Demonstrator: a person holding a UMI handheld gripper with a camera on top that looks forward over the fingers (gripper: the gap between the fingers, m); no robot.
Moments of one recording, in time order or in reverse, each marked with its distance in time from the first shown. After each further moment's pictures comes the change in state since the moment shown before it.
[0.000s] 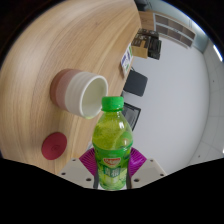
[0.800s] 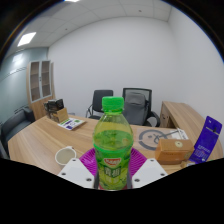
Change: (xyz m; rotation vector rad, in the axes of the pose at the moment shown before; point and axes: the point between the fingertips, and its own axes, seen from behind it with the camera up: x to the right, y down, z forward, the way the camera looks) arm -0.017 0.015 -0.016 0.337 -0.321 1.807
